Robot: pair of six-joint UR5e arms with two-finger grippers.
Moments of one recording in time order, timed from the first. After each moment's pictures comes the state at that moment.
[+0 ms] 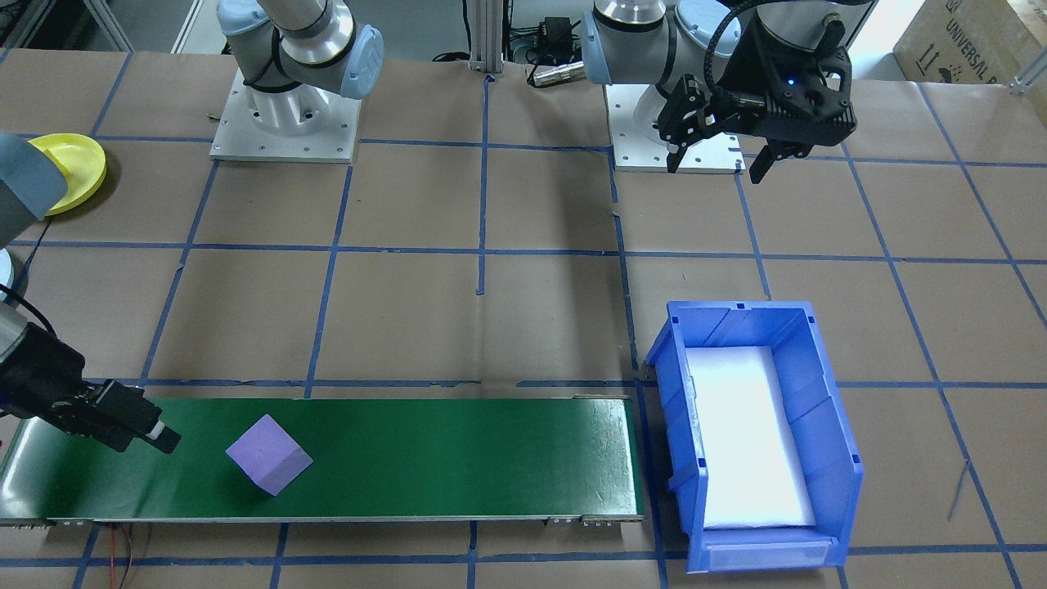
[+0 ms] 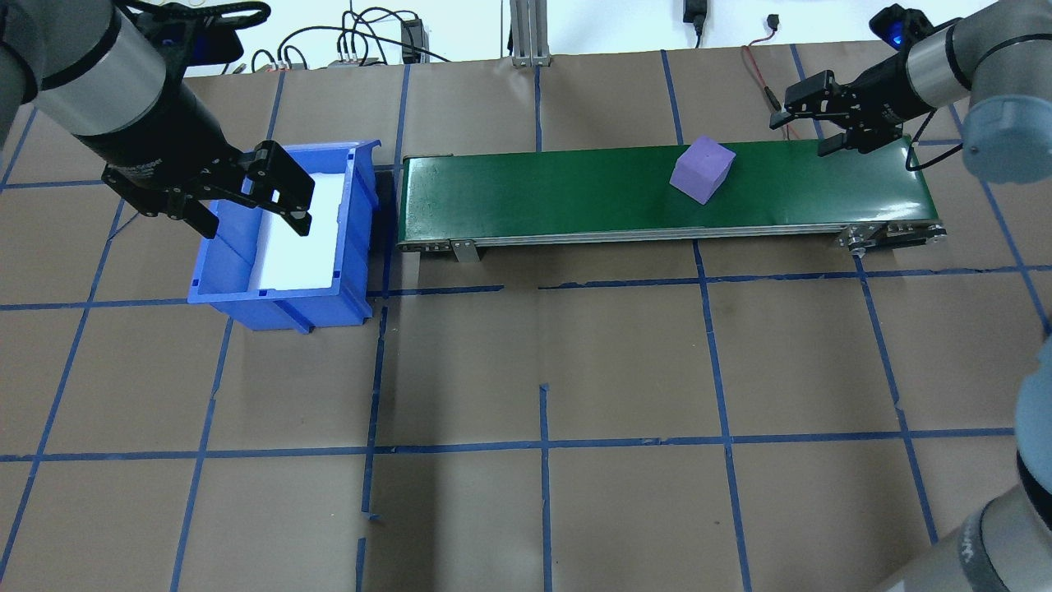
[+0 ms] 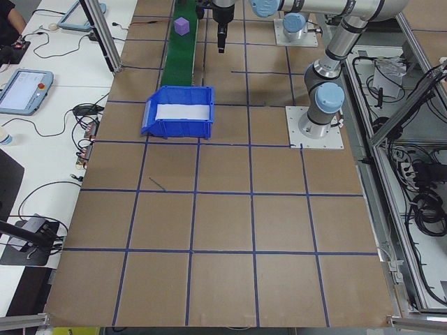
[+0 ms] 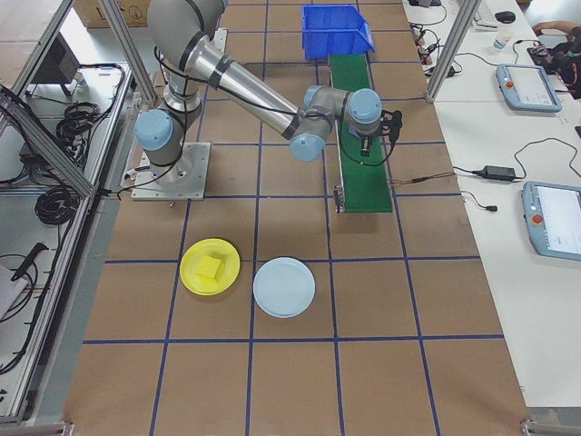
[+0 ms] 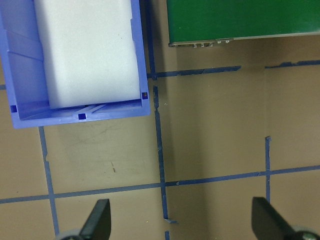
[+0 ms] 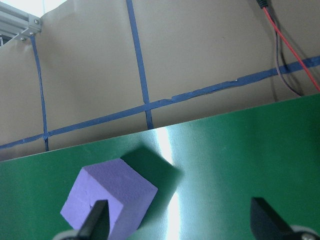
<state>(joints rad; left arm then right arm) -1.52 -1.46 -1.62 -1.63 1.52 0.10 1.19 -1.16 1.65 -2.18 -1.01 -0.14</state>
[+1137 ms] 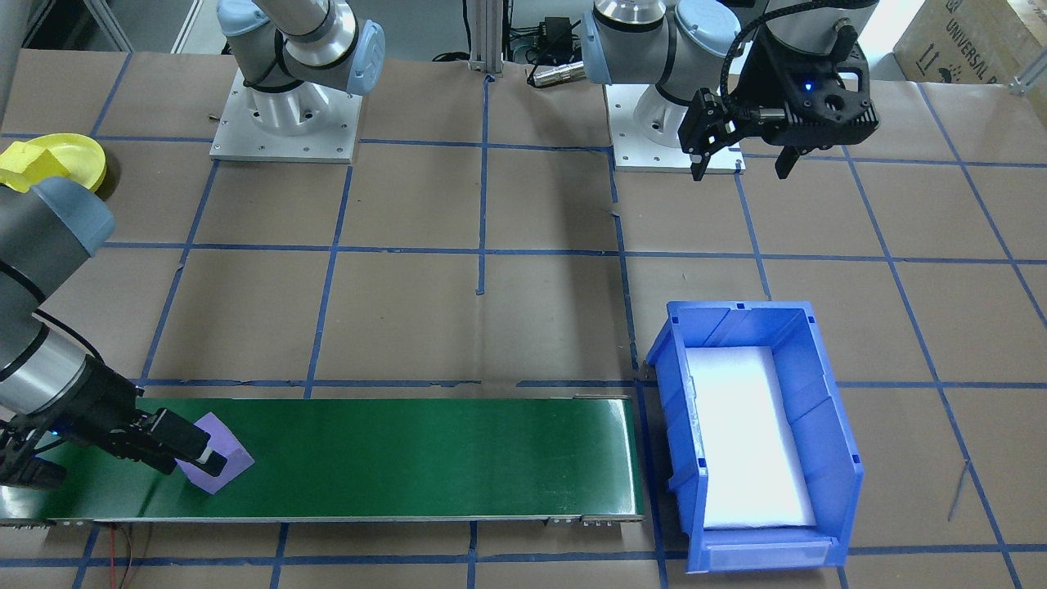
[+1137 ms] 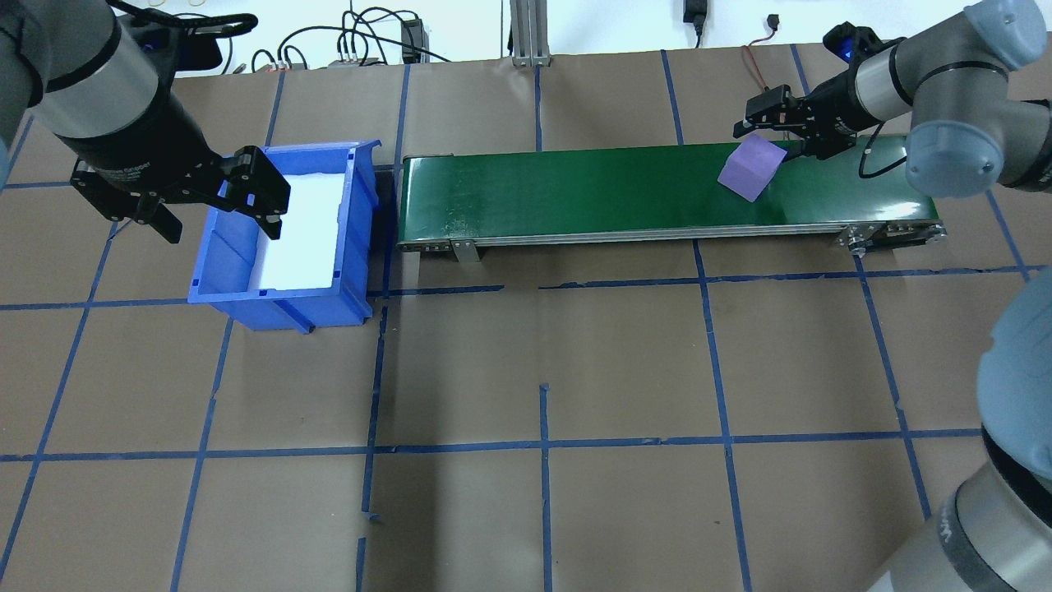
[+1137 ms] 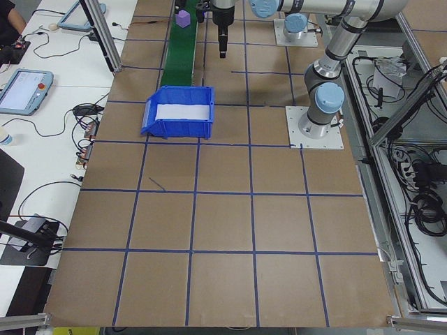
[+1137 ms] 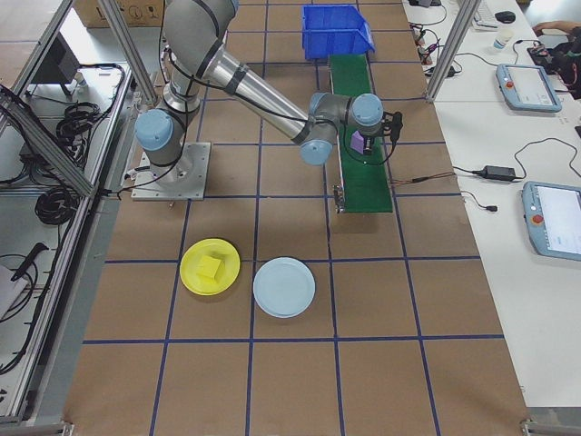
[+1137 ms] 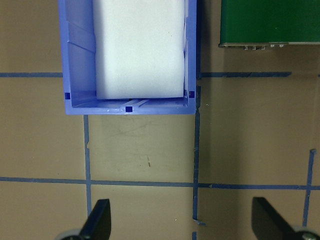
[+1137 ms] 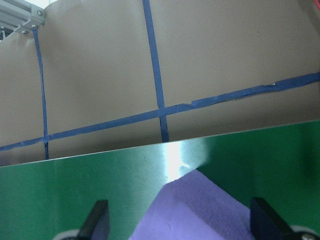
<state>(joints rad) -1.52 -1.46 -1.62 -1.62 1.61 0.02 1.25 -1.10 1.66 -2.27 -1.01 -0.06</state>
